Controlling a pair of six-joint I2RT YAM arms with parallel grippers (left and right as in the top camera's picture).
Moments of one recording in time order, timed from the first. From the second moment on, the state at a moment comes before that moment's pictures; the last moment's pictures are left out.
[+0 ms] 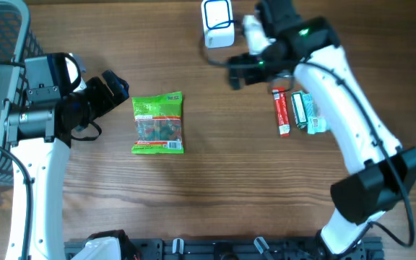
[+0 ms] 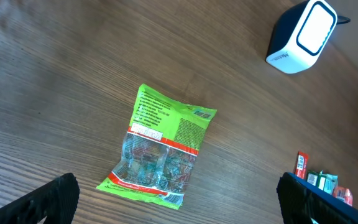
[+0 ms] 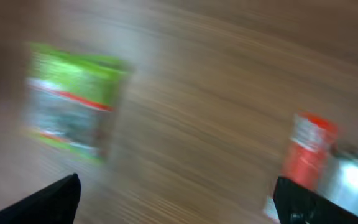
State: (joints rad) left arm 0.12 1.30 1.26 -0.94 0.23 -0.47; right arm 0.44 1.88 1.88 -1.13 -0.25 0.11
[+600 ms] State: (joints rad) left arm 0.12 1.30 1.26 -0.94 0.23 -0.47; right arm 0.72 2.25 1.68 -0.36 -0.40 -0.27
